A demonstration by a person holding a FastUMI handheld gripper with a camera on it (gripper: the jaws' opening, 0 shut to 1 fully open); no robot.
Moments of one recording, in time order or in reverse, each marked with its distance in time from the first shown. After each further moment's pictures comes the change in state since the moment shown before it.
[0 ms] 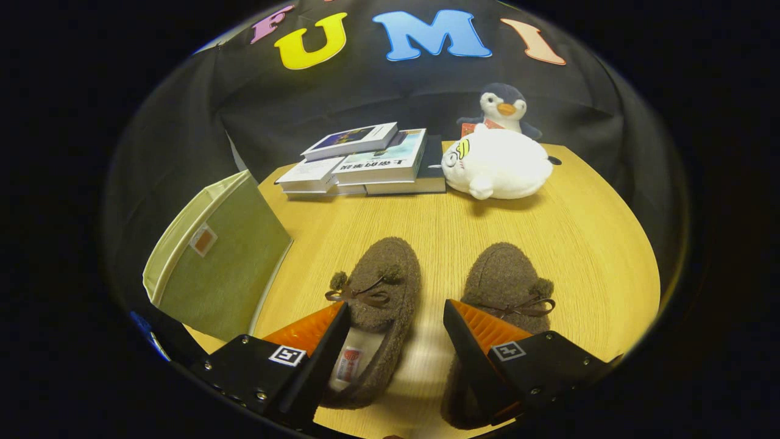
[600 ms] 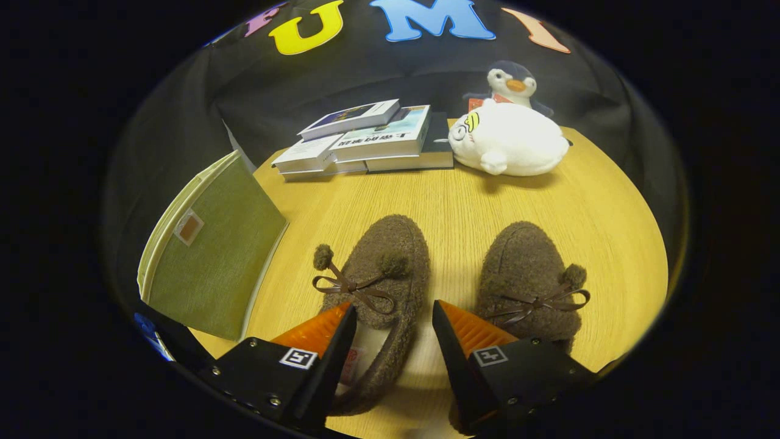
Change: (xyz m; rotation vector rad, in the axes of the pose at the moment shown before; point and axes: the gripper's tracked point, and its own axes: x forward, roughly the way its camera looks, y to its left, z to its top) arm 0.021 0.008 -0.016 0.045 0.099 0.036
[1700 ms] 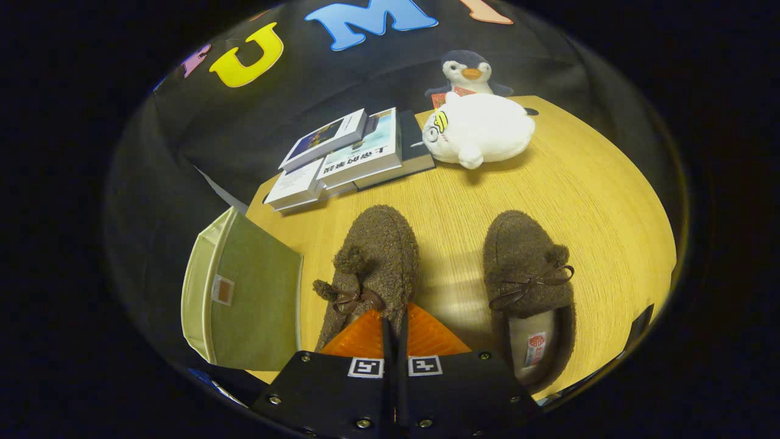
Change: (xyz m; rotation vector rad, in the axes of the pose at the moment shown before) arm -0.043 0.029 0.042 0.259 0.008 -0.013
